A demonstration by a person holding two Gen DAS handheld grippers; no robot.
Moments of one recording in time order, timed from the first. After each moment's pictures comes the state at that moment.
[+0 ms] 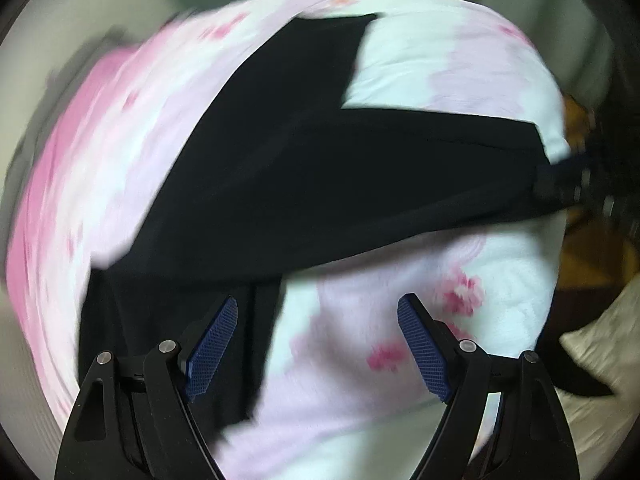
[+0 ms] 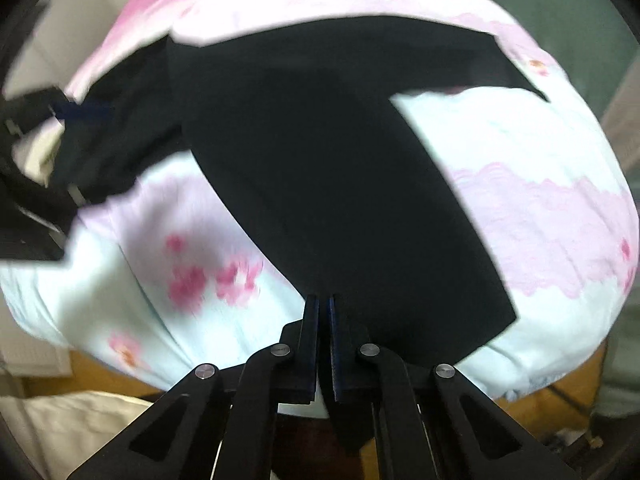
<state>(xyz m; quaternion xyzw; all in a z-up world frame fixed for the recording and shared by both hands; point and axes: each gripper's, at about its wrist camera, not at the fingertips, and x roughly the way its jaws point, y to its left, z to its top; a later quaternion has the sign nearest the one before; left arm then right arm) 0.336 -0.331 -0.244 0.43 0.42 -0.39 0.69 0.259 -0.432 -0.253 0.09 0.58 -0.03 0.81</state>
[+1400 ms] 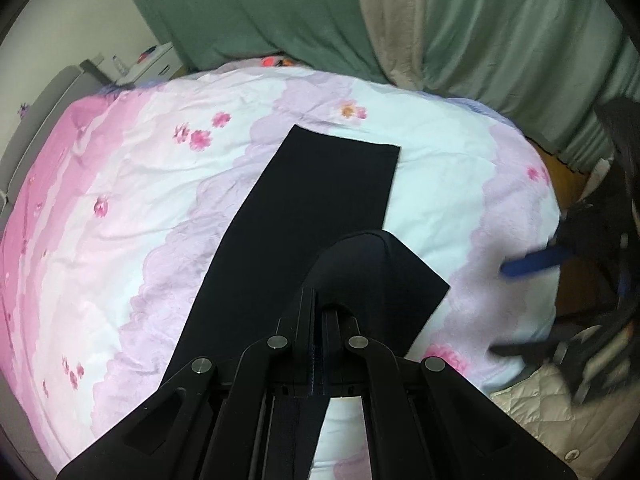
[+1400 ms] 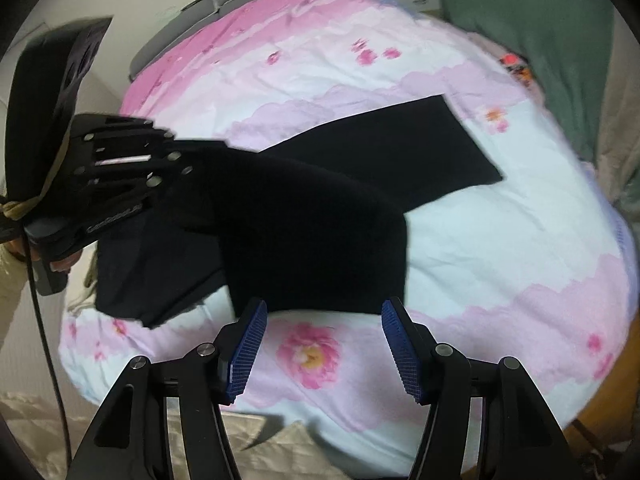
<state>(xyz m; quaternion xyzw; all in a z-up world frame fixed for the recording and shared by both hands) 0.459 -0.518 -0.166 0.37 0.43 -0.43 0.70 0.323 -0.571 -0.182 0.21 0.52 0.00 0.83</state>
